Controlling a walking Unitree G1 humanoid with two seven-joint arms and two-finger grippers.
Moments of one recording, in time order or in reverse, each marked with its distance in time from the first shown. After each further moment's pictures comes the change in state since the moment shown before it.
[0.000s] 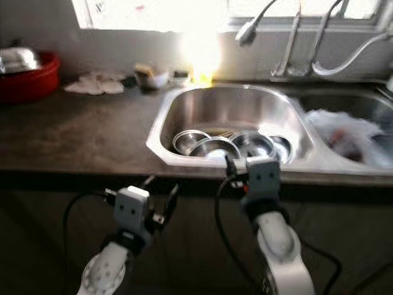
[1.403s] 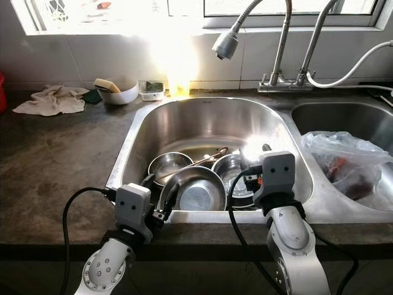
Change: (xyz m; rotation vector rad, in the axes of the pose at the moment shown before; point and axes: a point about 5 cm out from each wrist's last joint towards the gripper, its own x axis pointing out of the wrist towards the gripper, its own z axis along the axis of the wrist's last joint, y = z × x) left arm 0.003 -0.001 0.002 0.003 0.007 -0.009; right arm -0.001 -0.019 0.011 -0.054 -0.032 -0.059
